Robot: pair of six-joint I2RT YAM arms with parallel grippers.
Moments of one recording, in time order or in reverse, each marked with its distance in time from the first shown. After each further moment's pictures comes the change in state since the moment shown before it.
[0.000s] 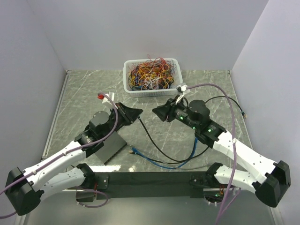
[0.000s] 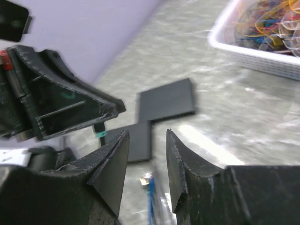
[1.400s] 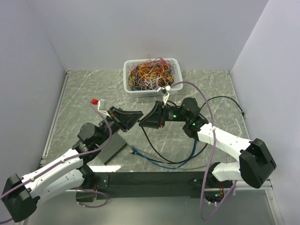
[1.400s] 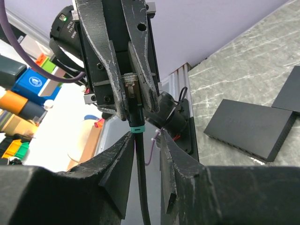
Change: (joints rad) left arm -0.006 -0.129 -0.180 0.441 0.225 0.089; right arm -0.060 0.266 -0.061 0.600 -0.776 0.400
